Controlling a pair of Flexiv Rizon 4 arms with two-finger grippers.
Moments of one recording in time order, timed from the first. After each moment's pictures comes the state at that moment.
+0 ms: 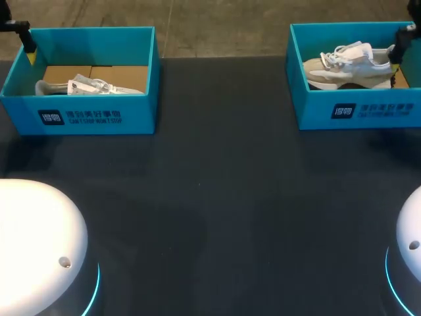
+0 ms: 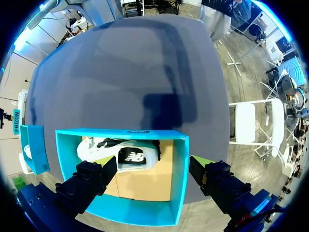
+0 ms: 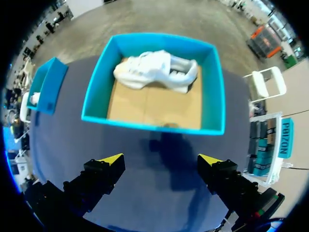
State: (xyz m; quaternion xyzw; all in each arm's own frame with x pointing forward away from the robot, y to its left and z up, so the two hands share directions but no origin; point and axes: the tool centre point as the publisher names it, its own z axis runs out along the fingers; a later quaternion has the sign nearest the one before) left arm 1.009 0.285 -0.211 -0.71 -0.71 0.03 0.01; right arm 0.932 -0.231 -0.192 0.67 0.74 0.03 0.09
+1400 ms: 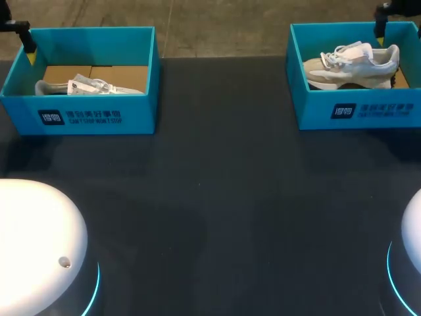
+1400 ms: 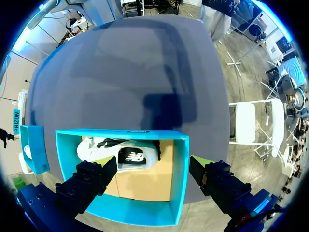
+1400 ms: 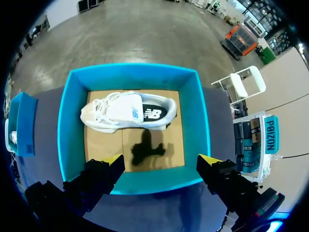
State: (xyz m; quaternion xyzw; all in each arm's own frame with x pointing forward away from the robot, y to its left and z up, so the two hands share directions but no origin) left arm 1.009 0.285 -0.211 -0.71 -0.71 0.03 0.01; right arm 1.055 -0.251 -0.213 0.72 0.68 -0.01 0.16
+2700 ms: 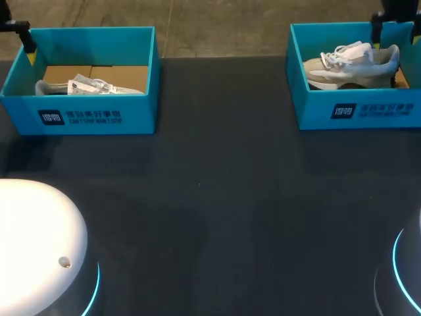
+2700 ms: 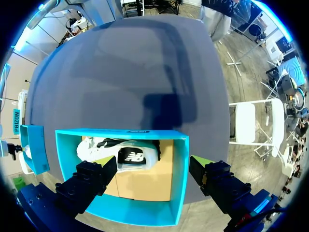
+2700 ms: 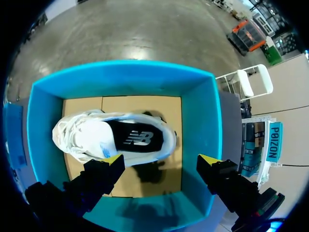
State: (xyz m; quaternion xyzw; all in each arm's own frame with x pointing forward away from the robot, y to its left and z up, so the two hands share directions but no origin) left arm 1.009 0.285 -0.211 -0.71 -0.71 0.03 0.01; right arm 1.135 -0.294 -0.290 0.71 0.69 -0.05 0.12
